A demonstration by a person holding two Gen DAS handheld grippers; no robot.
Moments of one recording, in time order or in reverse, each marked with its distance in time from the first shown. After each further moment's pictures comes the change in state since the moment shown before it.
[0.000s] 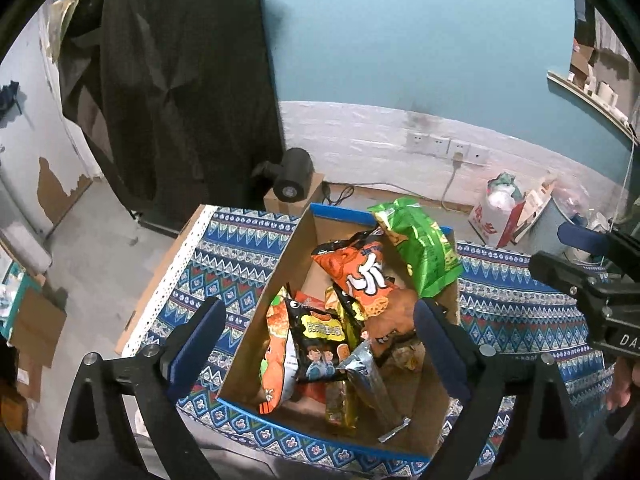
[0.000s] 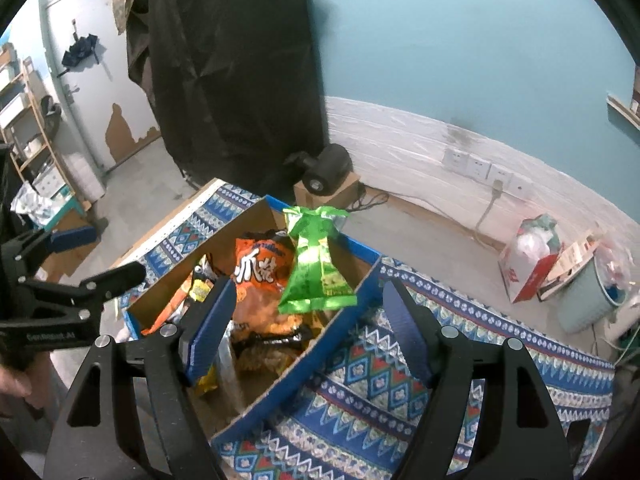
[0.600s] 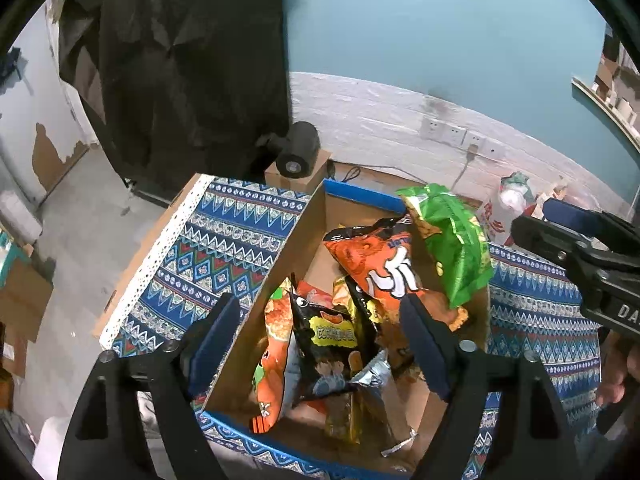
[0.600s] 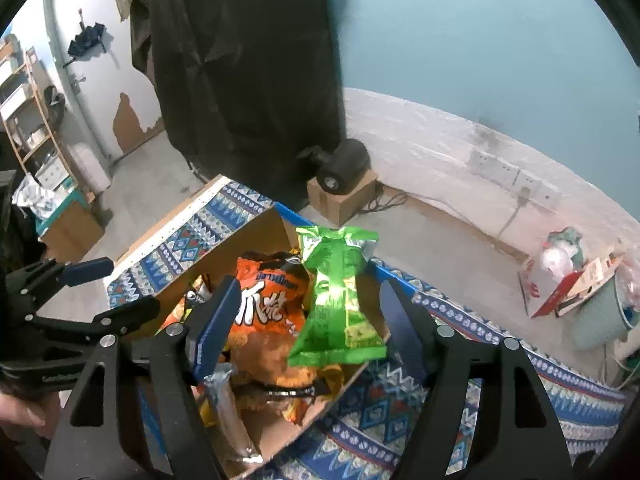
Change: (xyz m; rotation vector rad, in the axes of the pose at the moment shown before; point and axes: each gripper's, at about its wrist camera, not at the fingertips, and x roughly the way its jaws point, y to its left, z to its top) left arm 0.053 0.021 -0.001 -0.079 0.082 -0.012; right arm 0.061 0.012 0.028 -0.030 0.027 0.045
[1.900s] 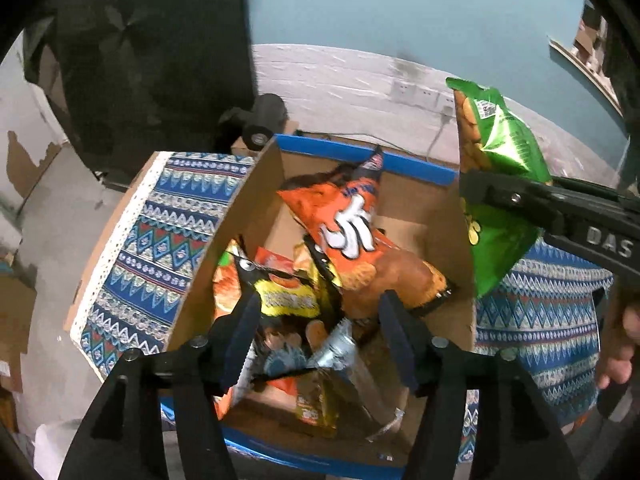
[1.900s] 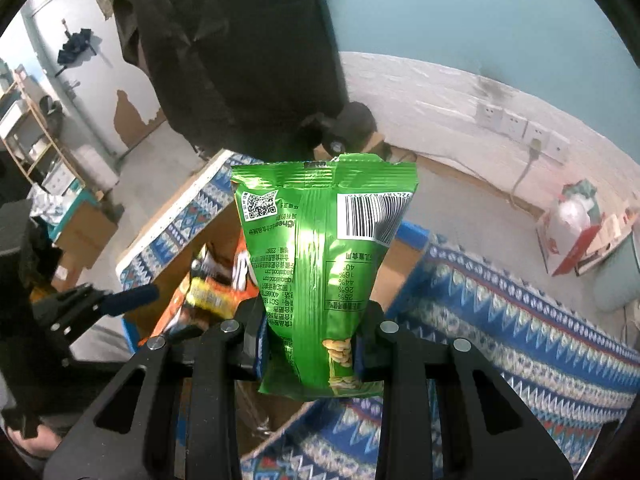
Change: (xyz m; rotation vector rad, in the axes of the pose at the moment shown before) left arm 0.032 -0.027 -0.023 0.058 0.095 -0.070; right arm 0.023 -0.013 -0.017 0.087 0.104 0.065
